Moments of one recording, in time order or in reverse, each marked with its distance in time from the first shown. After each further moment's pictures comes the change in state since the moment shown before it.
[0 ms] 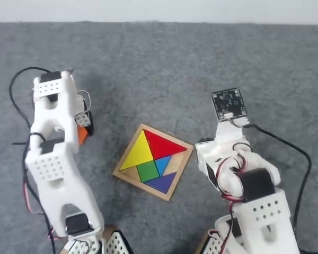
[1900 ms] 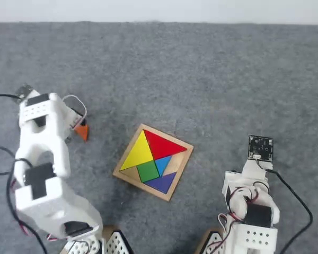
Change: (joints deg) left arm -5.3 -24.2 27.2 -21.8 37.5; right arm 26.2 -41.7 46.9 0.0 4.0
